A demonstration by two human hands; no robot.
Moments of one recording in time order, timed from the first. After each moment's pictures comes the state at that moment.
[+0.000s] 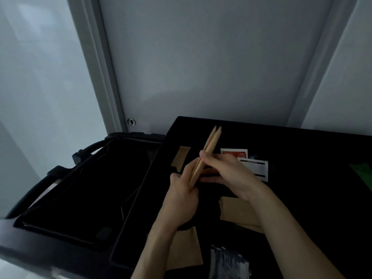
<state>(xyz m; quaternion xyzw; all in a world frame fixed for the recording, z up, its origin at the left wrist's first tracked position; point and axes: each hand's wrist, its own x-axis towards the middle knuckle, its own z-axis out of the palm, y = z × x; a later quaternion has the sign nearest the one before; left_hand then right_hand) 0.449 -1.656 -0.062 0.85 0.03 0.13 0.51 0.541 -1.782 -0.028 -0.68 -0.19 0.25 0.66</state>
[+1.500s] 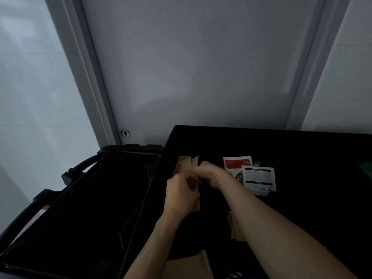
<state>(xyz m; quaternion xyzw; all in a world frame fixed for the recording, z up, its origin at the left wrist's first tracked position) 0.524 -1.616 -0.090 0.88 0.07 0.20 0.42 0.643 -1.692 -0.088 -0.83 -0.07 0.24 0.50</state>
